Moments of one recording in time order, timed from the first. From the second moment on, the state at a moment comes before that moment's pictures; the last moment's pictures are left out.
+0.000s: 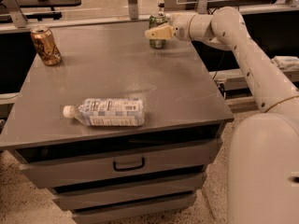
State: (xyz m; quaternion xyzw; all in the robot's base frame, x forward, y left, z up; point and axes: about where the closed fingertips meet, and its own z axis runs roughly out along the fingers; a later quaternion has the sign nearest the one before) arm 0.872 -0.057 0.906 -0.36 0.68 0.22 0.60
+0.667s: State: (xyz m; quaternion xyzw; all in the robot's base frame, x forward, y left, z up) arm 0.869 -0.053 0.907 -0.36 0.68 0.24 0.60
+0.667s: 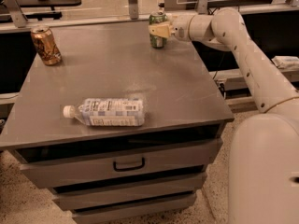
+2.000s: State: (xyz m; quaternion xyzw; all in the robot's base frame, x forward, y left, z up) arm 0.692 -0.052 0.946 -0.50 0.58 0.34 0.54
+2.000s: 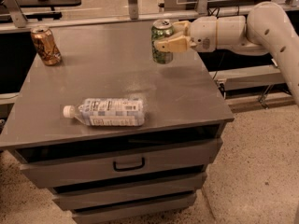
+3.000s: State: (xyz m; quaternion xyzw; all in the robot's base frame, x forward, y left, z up) arm 0.582 -0.018 0.935 -0.56 0.52 0.45 0.46
